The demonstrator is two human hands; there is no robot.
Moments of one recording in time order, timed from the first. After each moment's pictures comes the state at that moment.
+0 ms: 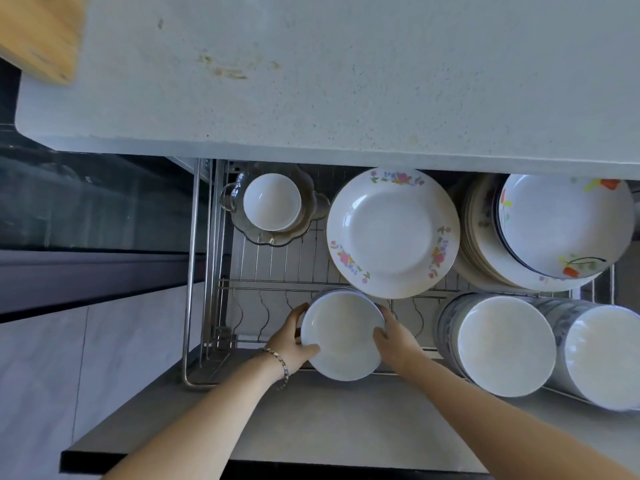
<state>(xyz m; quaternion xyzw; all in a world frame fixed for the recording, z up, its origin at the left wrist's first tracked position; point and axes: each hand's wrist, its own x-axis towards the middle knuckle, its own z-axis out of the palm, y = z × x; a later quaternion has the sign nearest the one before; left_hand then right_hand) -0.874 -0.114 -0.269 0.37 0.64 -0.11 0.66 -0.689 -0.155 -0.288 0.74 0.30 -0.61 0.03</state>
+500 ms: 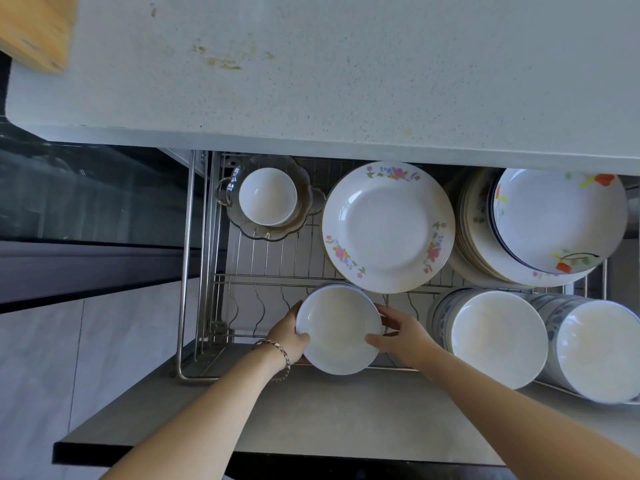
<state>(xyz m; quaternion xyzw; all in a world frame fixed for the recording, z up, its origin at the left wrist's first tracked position) -0.866 -0.116 -0.281 0.41 0.66 -0.15 0.61 -0.663 -0.162 -0.283 0.69 0.26 -0.67 -0.08</state>
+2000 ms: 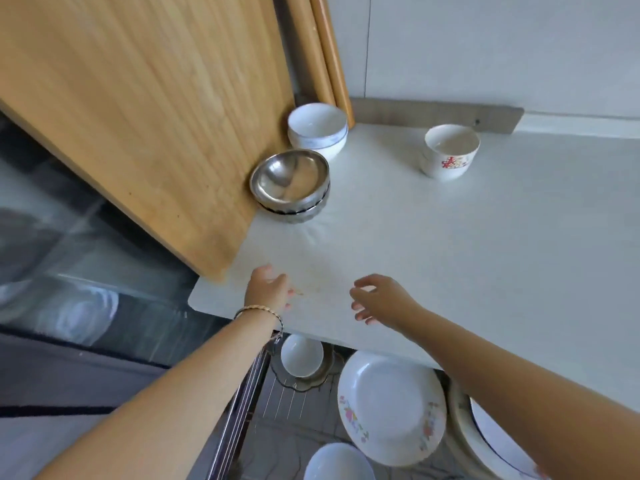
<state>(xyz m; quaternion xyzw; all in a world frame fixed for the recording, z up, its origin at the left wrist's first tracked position) -0.848 0.107 -0.038 0.30 0.74 0.32 0.51 -0.669 0.093 -0.034 0.65 0.46 -0.58 -0.16</state>
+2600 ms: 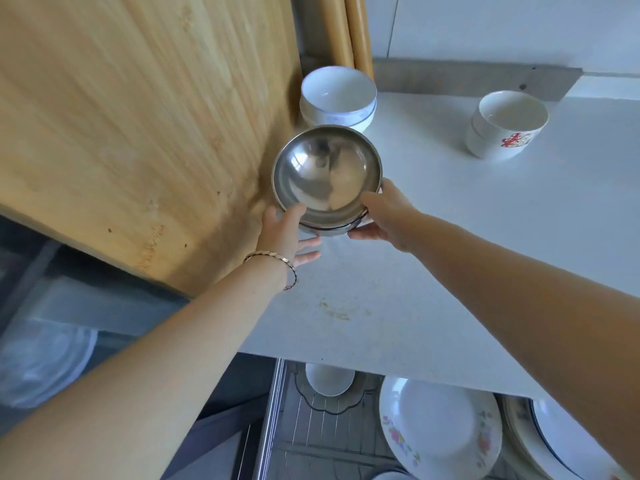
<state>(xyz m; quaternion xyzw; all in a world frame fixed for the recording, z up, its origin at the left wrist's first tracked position) -0.892 0.231 -0.034 0.24 0.64 0.36 0.63 -0.746 0.251 -0.028 0.67 0.33 -0.58 -0.31</state>
